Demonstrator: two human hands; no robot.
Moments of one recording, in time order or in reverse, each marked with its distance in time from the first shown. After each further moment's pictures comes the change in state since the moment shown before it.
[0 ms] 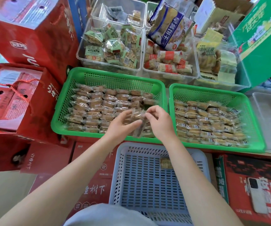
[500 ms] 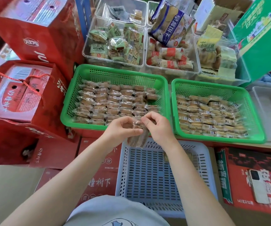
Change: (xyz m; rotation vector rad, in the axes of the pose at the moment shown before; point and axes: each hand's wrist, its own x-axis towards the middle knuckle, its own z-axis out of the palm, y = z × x) left_hand -0.053 0.005 -0.018 -0.146 -0.128 -0.119; right_hand -0.056 -0.018 0.011 0.064 -0.105 -0.005
